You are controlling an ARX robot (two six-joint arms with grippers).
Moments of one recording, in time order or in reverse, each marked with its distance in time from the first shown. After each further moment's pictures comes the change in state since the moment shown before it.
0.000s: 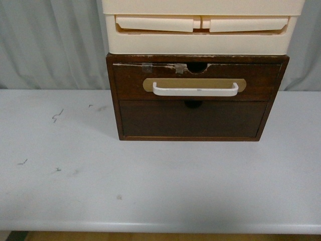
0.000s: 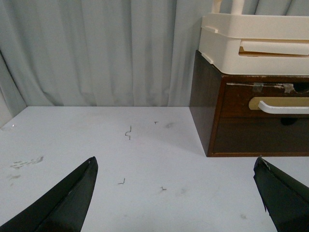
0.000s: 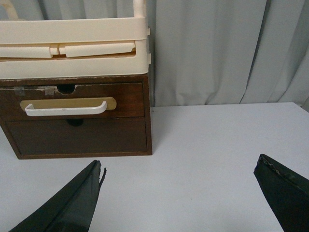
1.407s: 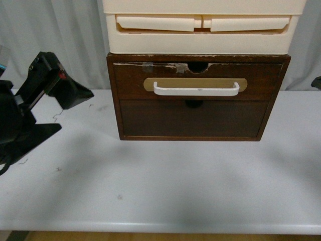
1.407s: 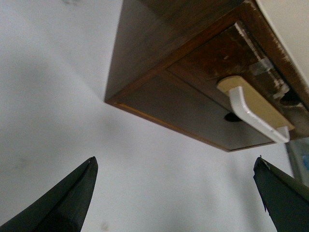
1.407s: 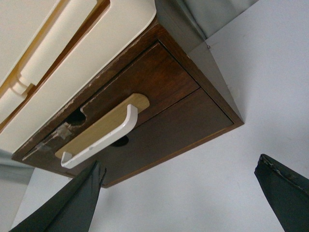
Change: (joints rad) left arm -0.134 1.641 0.597 0.626 0.256 -0.723; right arm 0.026 1.558 0.455 0.842 -0.180 0.668
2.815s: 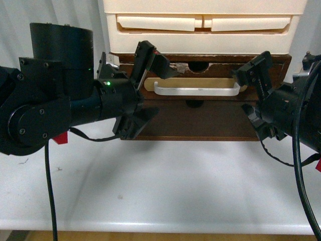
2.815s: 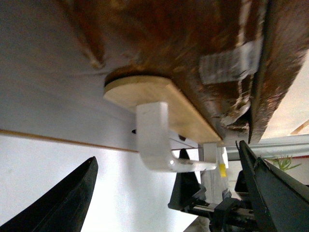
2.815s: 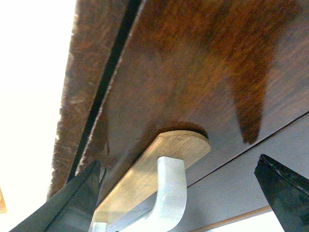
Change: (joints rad) left arm -0.175 0.500 0.462 0.225 0.160 -0.385; right arm 0.146 0.651 0.494 0.310 0.021 0.409
